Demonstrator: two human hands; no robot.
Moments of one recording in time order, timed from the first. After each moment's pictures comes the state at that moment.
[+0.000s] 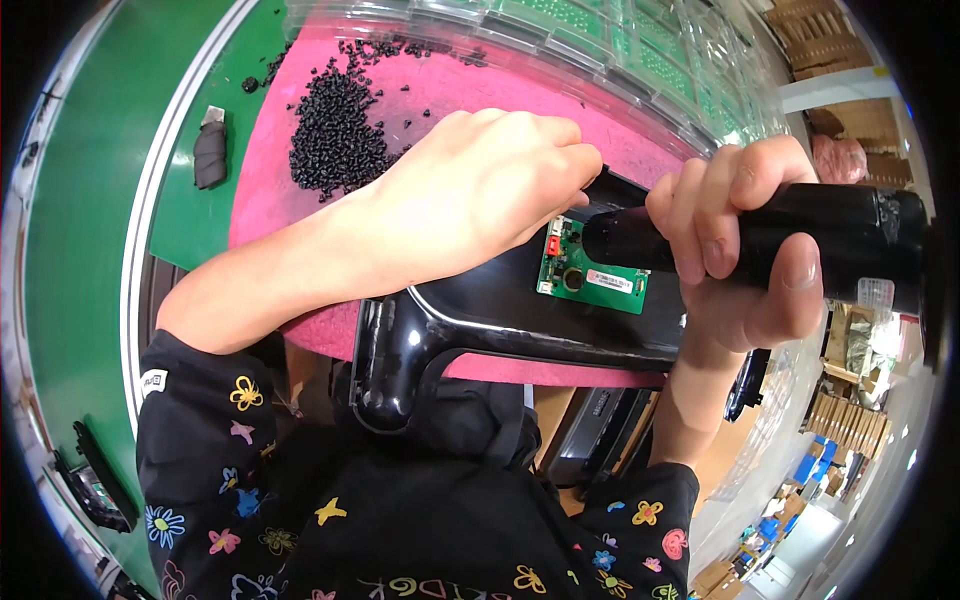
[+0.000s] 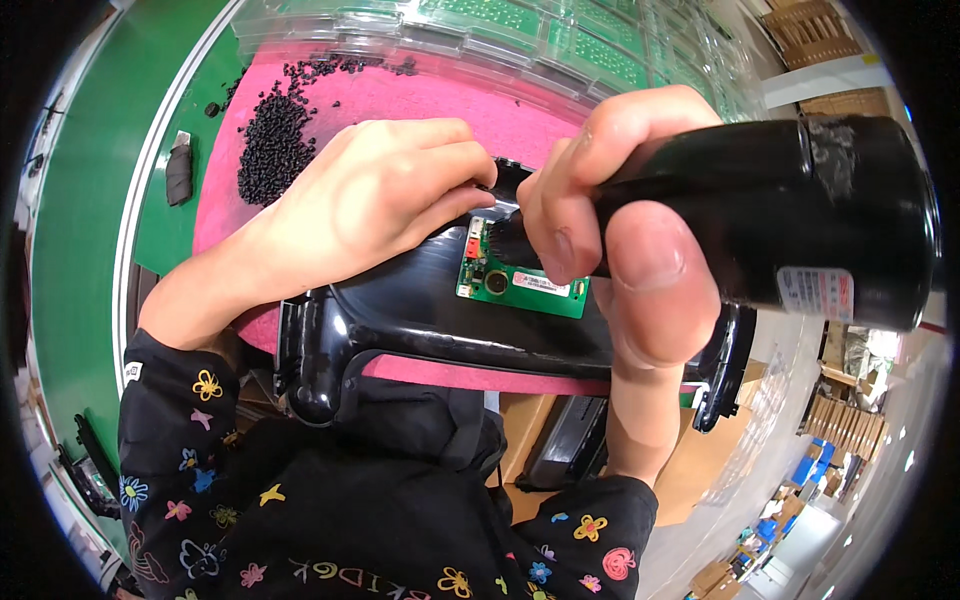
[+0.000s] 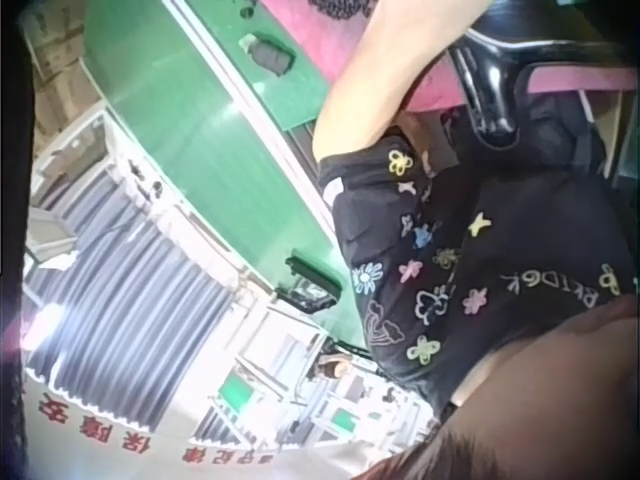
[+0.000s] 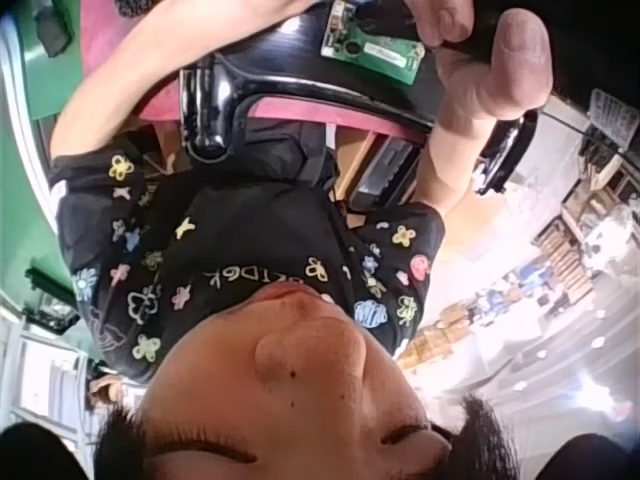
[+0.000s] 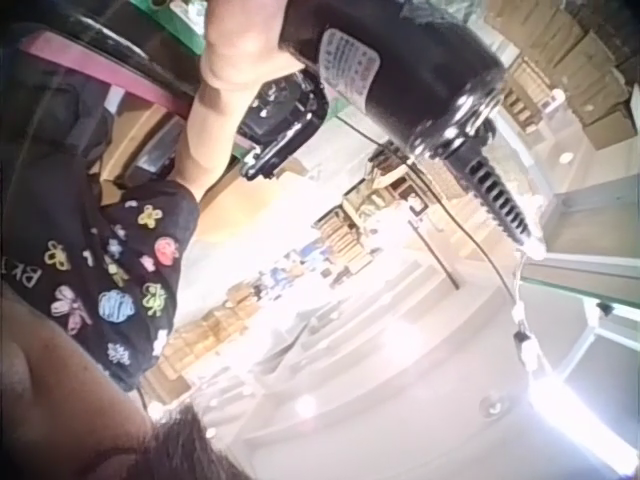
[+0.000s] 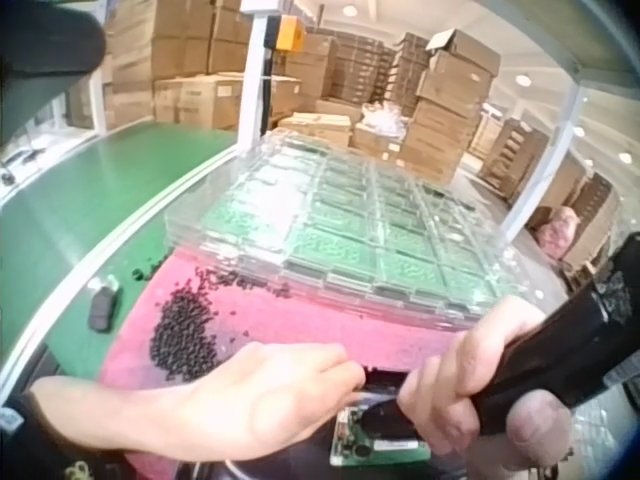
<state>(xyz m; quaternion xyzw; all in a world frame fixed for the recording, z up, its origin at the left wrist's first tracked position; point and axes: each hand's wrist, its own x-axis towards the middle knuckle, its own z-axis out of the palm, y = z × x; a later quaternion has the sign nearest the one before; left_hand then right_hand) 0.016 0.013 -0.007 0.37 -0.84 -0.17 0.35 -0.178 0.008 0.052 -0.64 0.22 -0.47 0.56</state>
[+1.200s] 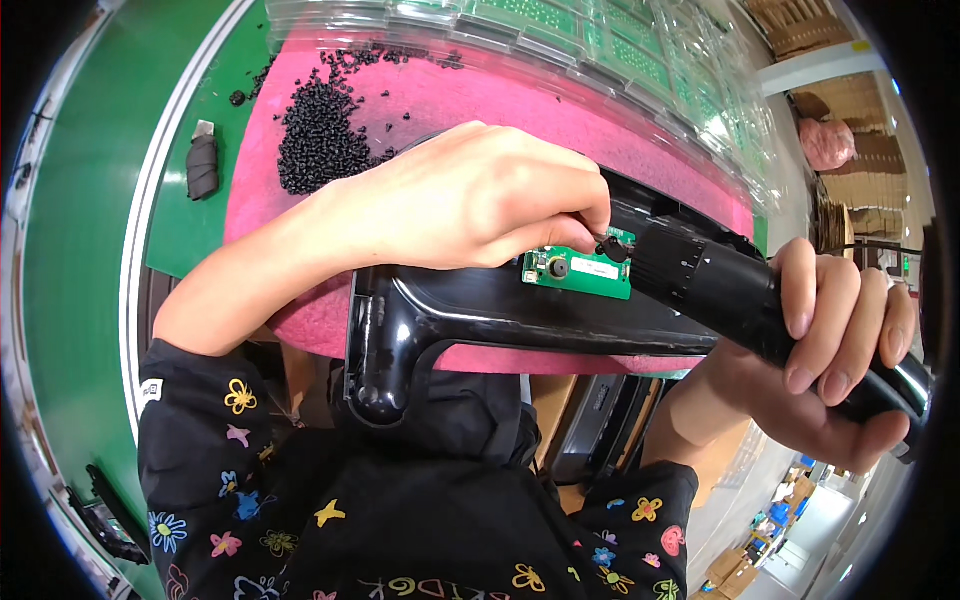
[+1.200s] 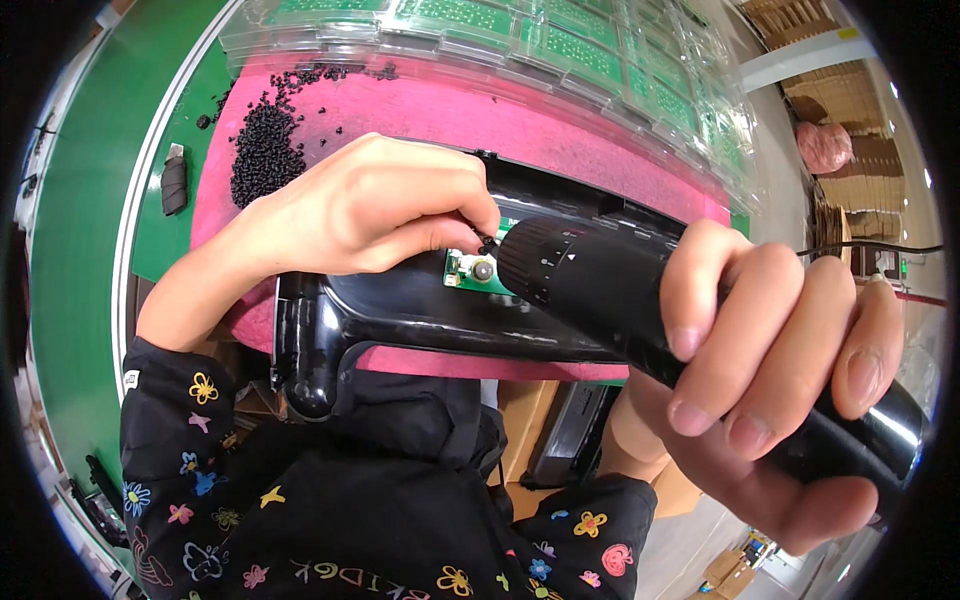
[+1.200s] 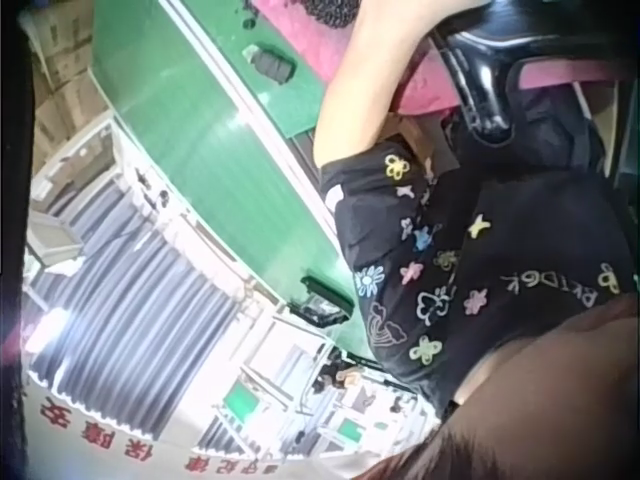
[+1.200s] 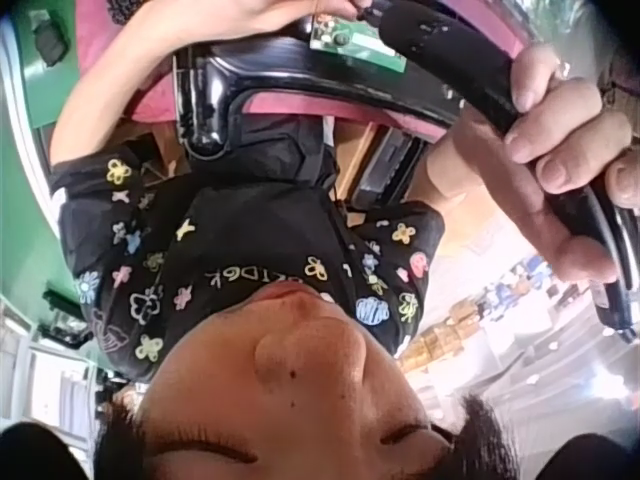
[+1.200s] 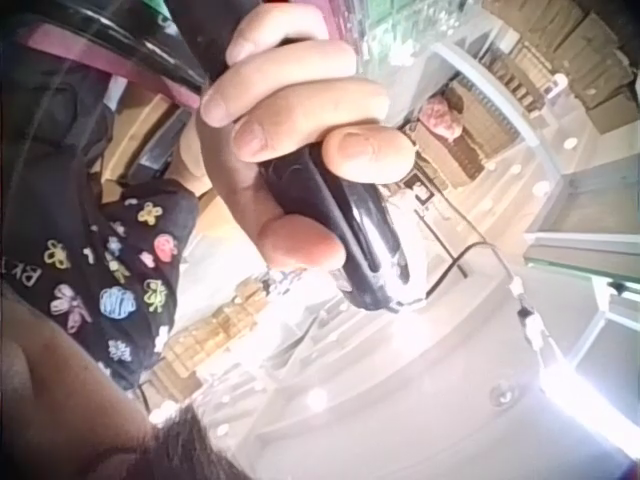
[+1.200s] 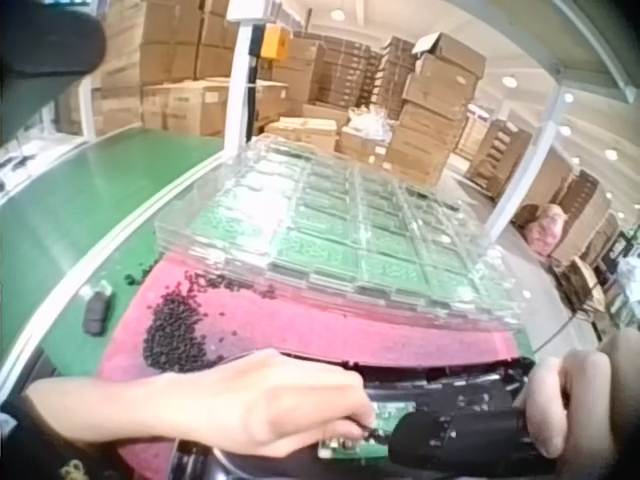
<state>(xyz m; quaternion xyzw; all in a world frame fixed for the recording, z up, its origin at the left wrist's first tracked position) 0.010 0.003 -0.011 0.18 -0.85 -0.27 0.42 -0.204 0.043 0.085 -0.56 0.06 -0.65 0.51</state>
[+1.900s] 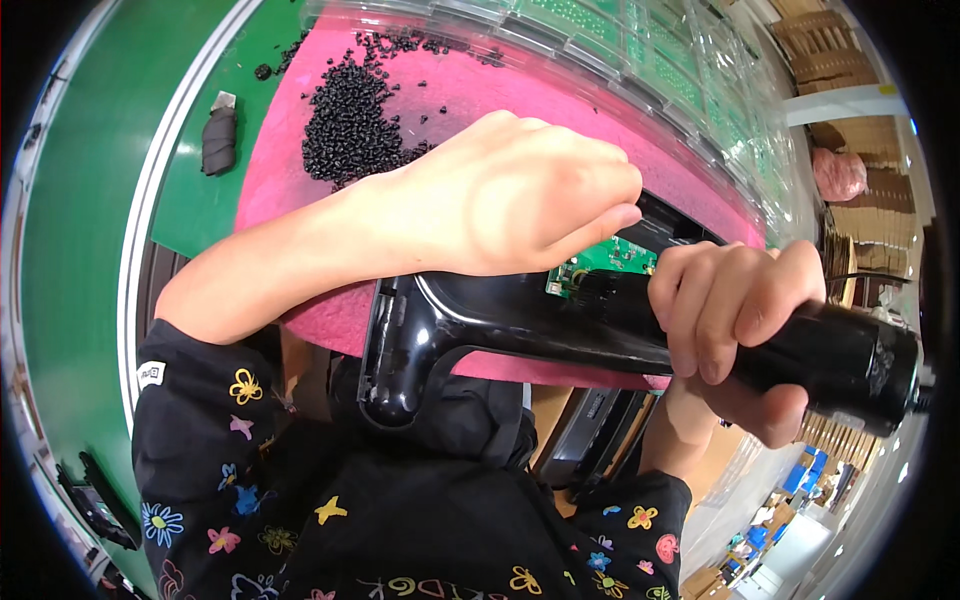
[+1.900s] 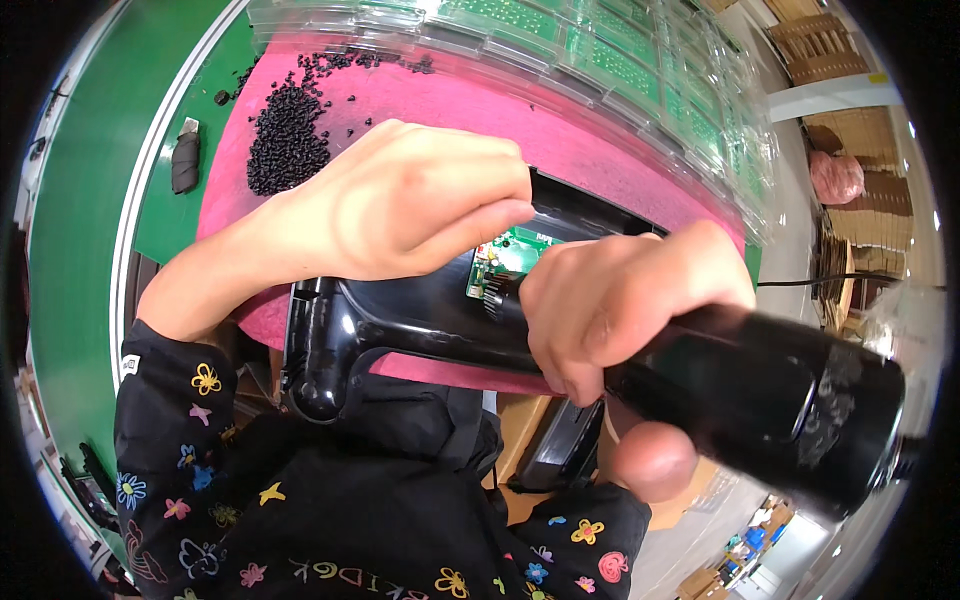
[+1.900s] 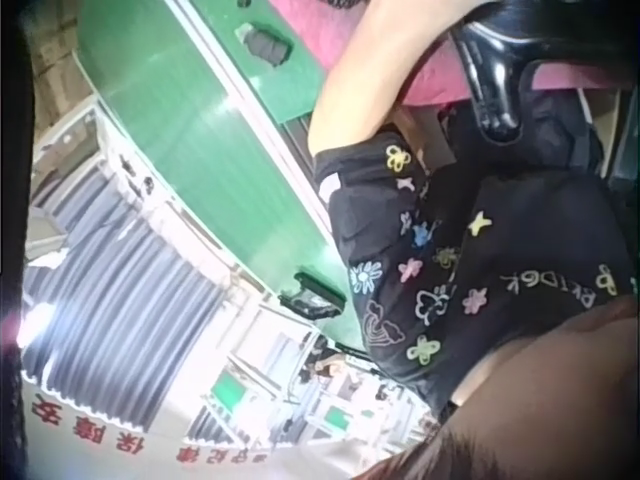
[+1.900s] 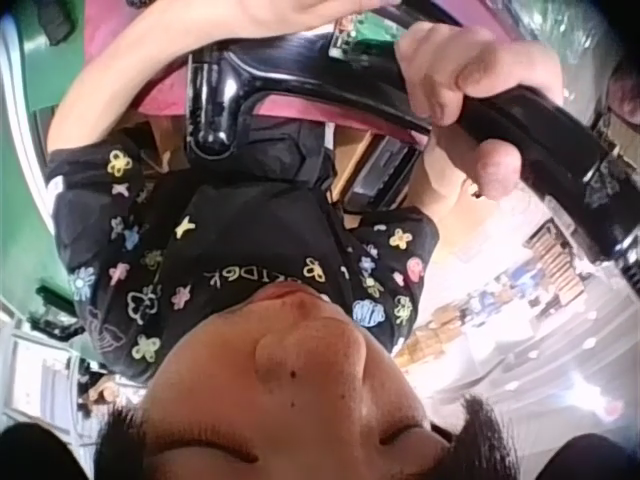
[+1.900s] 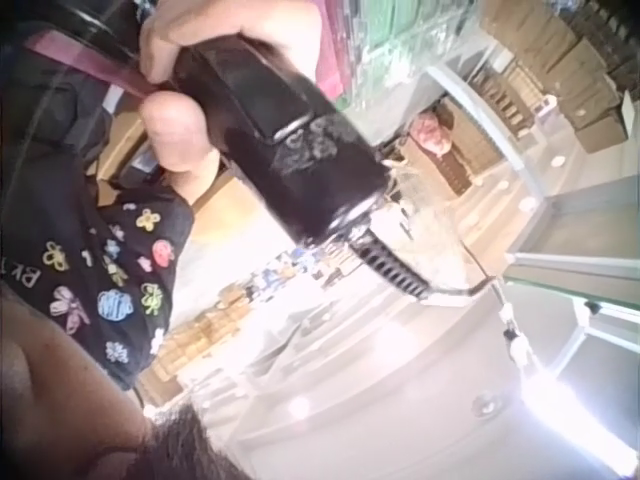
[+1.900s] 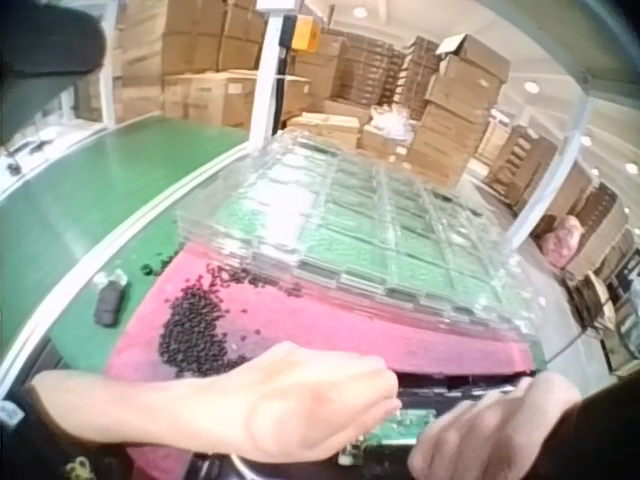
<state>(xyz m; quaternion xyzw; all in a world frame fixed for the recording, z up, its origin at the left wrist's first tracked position) 0.011 0.008 -0.011 0.30 -0.84 -0.19 0.41 -0.182 0.028 0.045 -0.65 0.08 -0.47 0.59</state>
